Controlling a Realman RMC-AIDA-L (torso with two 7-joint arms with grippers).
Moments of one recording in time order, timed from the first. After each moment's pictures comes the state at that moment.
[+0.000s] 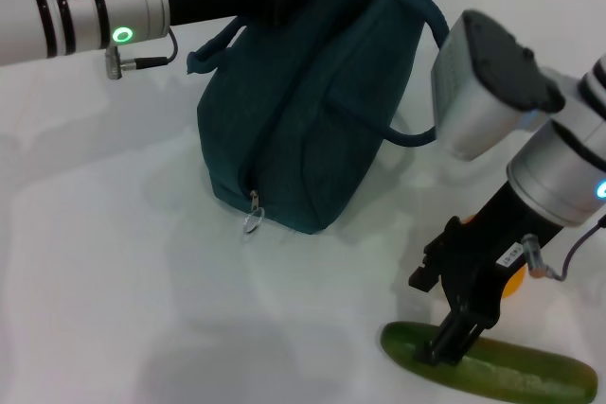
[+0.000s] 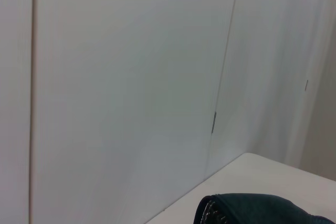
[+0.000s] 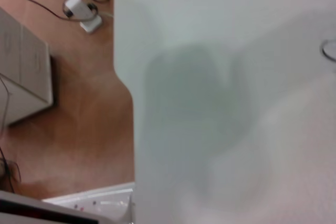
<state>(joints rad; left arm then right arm) -0.63 -2.09 1.00 0.82 1.71 1.18 -1.60 0.80 2.02 -1.64 -1.23 -2.15 -1.73 2.29</state>
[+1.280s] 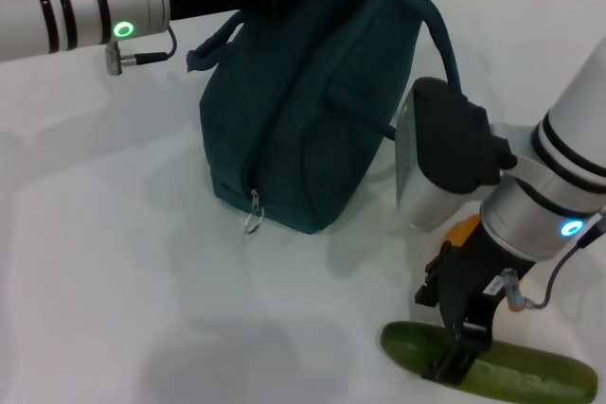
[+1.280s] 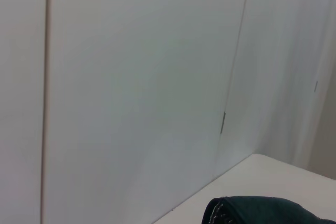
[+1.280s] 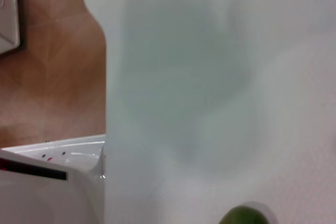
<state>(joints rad) -0.64 -2.08 1.00 0.81 1.71 1.15 -1.62 0.81 2.03 -1.84 -1.21 -2.22 -1.61 2.32</state>
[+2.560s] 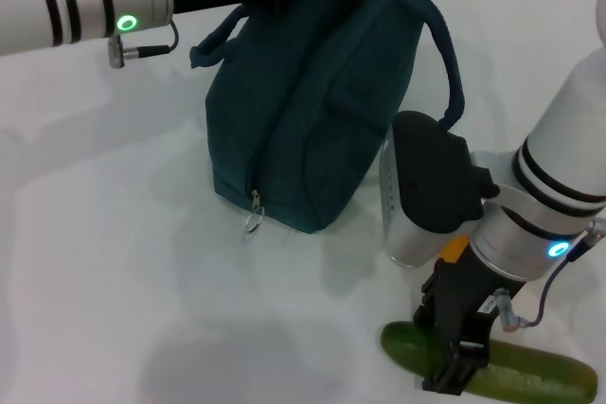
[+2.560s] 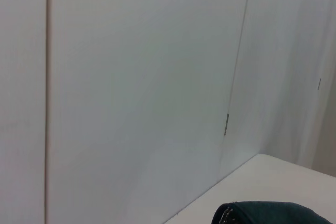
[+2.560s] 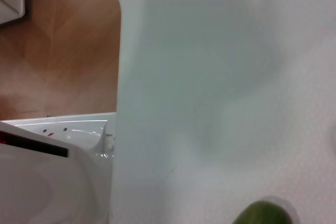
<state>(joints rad) -0.65 -2.08 1.00 0.81 1.71 1.14 -1.60 0.82 2.03 -1.94 -1.20 -2.22 -1.57 2.33</state>
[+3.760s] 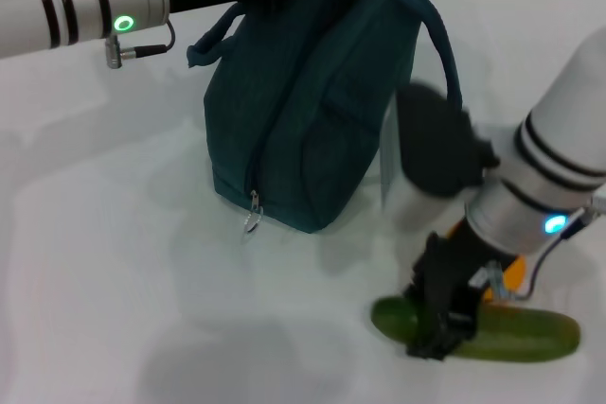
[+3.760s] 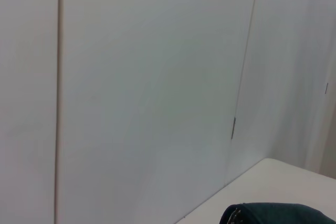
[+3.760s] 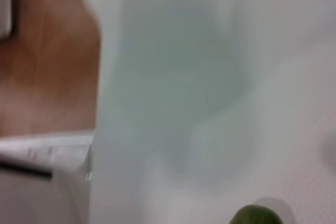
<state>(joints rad) -0.65 -2.08 1.00 0.81 1.69 1.12 -1.59 0.83 2.03 -1.89 -1.21 -2.22 -1.56 2.32</state>
